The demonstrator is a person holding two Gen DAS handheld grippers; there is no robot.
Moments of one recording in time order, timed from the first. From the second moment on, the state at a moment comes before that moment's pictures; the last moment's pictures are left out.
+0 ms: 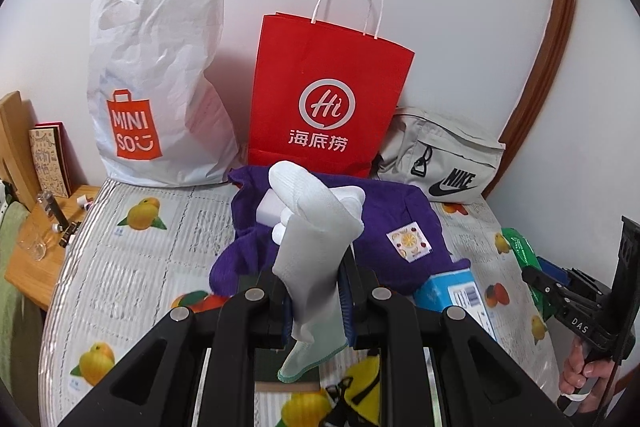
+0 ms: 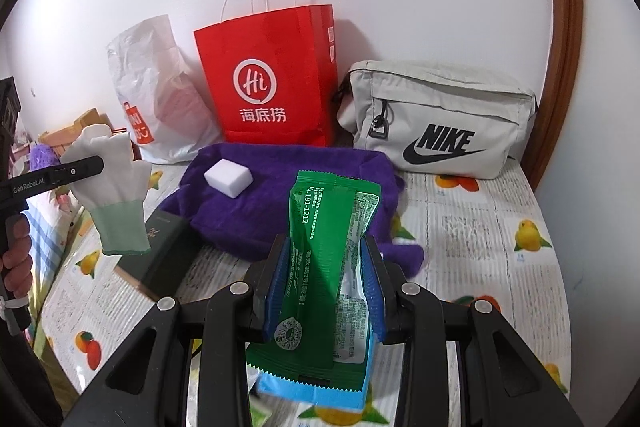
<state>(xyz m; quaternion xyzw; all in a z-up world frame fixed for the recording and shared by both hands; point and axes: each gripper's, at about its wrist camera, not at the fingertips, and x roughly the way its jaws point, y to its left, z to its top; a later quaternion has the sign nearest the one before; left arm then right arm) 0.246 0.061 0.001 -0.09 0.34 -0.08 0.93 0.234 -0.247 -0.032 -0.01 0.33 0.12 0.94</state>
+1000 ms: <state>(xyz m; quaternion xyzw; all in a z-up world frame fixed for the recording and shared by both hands) 0.376 0.047 -0.045 -0.11 0.38 -0.12 0.91 0.388 -0.200 -0.099 -0.03 0.39 0.17 0.90</state>
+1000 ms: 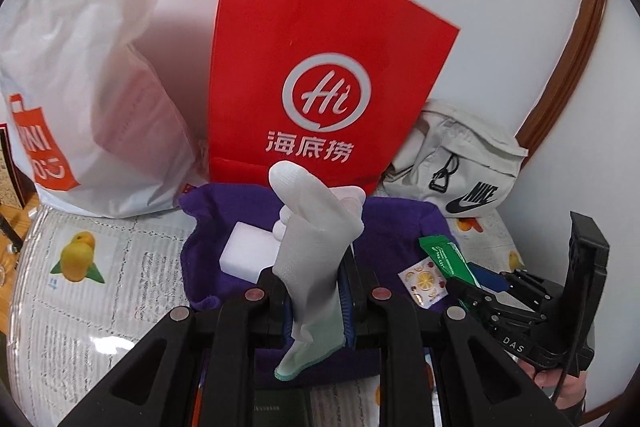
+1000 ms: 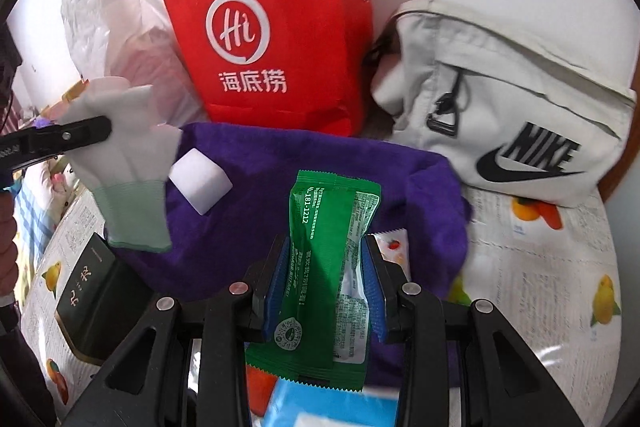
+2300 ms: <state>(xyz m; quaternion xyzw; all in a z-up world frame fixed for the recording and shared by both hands) 0.385 0.064 -0.090 -0.09 0.43 -0.08 0.89 0.403 -0.176 -0.100 -0.04 0.42 0.17 0.89</state>
